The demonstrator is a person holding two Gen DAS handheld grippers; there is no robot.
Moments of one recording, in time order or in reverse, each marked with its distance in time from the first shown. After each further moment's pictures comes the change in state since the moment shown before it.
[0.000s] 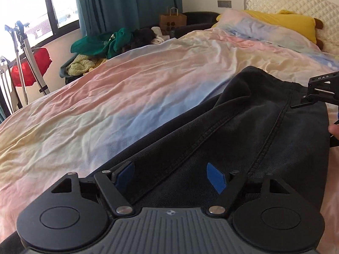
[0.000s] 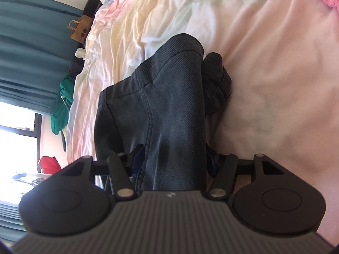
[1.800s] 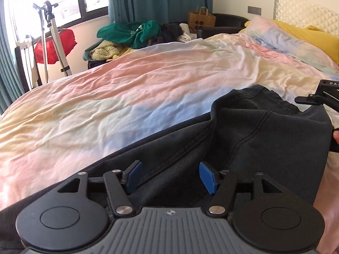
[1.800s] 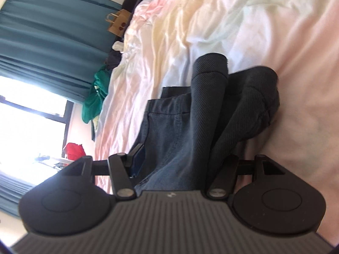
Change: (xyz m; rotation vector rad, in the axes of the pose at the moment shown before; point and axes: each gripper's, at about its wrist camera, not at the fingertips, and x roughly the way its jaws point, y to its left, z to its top) left arm -0.052 0.011 -0.024 -0.194 0.023 0.156; right arm 0.008 0.022 0.012 -0.132 0.007 0.233
